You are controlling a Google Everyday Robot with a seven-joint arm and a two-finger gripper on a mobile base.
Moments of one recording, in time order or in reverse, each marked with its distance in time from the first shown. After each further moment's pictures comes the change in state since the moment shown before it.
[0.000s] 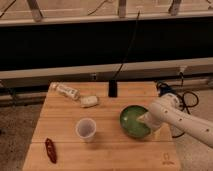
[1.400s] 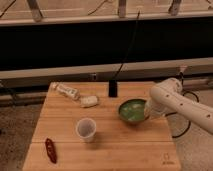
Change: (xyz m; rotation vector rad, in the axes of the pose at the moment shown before) arm 0.029 -0.036 -0.060 -0.020 0.024 -0.064
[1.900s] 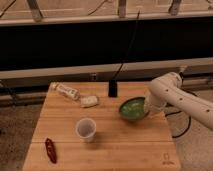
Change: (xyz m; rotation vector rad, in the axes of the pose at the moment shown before) arm 0.007 -0.012 -0.017 -0.003 0.007 -0.019
